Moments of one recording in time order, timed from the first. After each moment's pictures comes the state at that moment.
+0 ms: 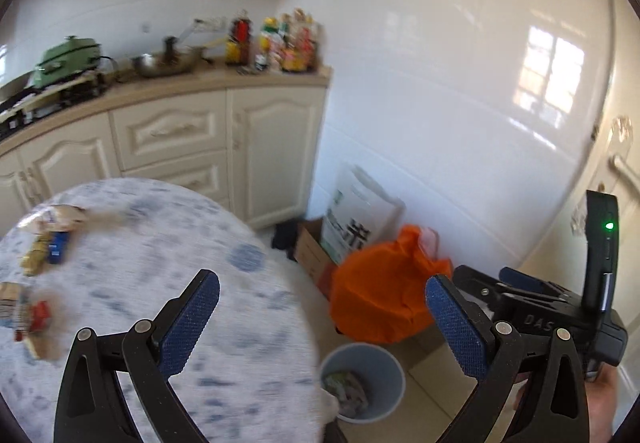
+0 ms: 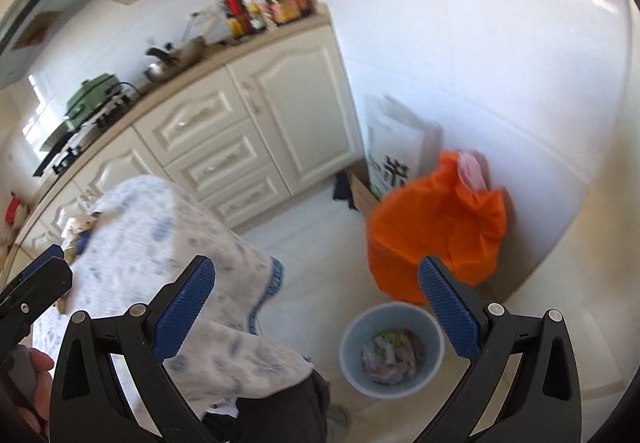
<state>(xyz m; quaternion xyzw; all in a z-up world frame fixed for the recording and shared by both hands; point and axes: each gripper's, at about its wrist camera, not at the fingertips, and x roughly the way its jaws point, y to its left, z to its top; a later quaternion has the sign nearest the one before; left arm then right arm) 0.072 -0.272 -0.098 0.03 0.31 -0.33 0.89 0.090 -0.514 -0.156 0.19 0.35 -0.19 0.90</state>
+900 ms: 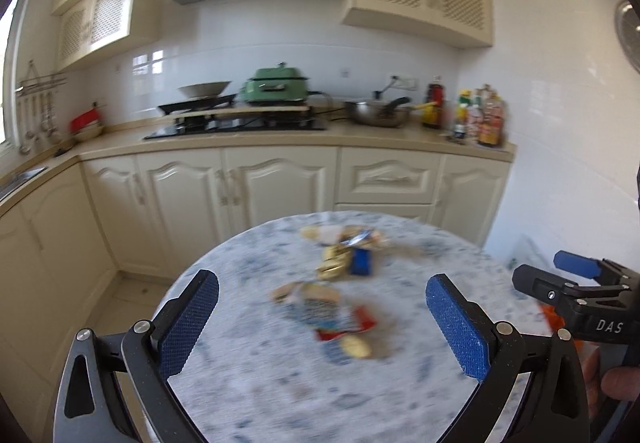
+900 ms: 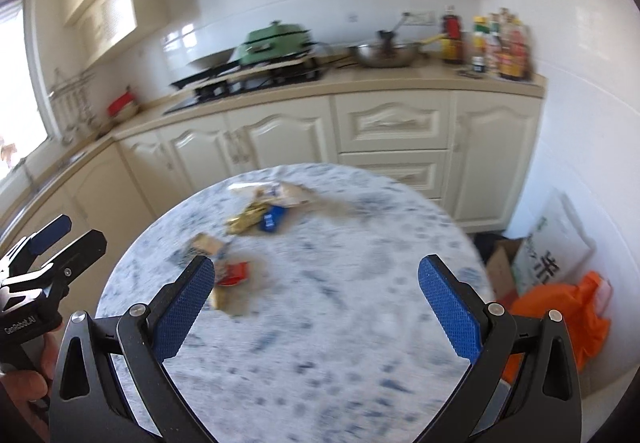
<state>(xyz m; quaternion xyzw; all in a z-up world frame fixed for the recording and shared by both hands) 0.018 -0.011 -0.079 -0.01 0.23 -0.06 0.97 0.220 -0.243 -0.118 0.05 0.34 0.06 0.94</state>
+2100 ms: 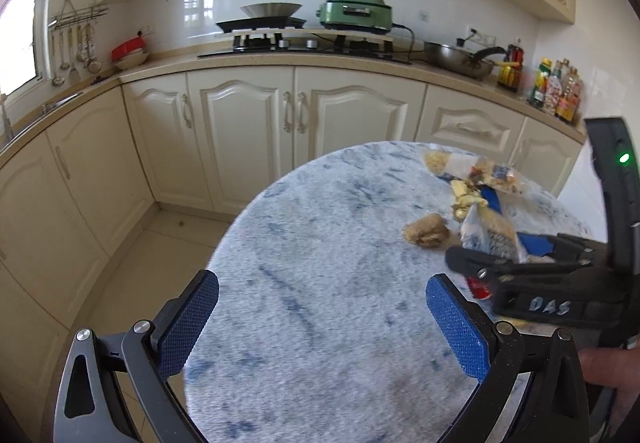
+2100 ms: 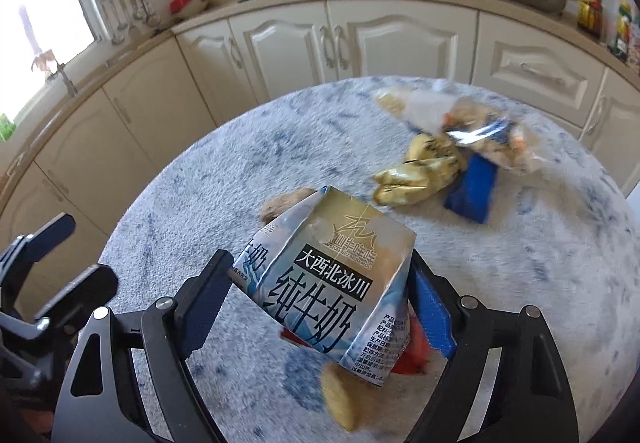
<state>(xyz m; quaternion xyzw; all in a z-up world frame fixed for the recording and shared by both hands) 0.154 0.073 -0.157 -0.04 0.33 0.01 0.94 0.343 -0.112 -0.229 0.00 0.45 0.20 0.87</state>
